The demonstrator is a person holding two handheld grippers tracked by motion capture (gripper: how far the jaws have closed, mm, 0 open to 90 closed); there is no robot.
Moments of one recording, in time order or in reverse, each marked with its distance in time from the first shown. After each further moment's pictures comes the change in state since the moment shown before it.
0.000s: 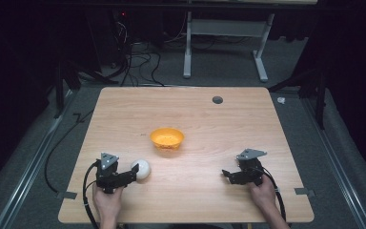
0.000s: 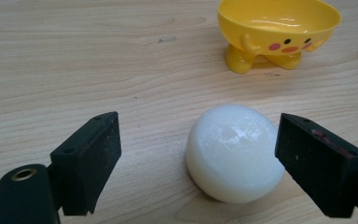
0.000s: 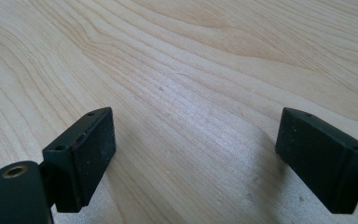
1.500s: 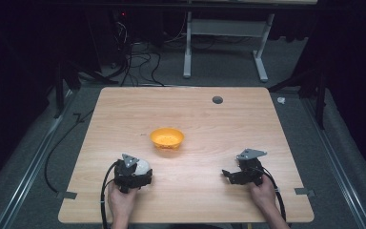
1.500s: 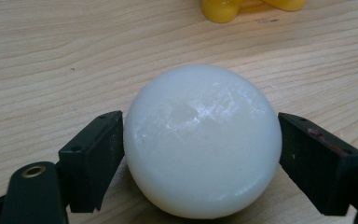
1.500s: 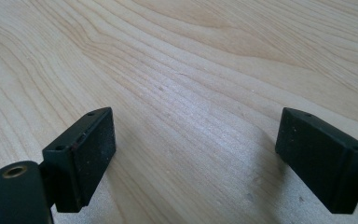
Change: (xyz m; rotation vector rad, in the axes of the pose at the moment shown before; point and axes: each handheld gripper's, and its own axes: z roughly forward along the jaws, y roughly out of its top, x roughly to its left) left arm -0.028 -0.011 0.045 0.148 0.013 0.085; right arm 0.000 0.000 0.000 0.000 0.000 0.000
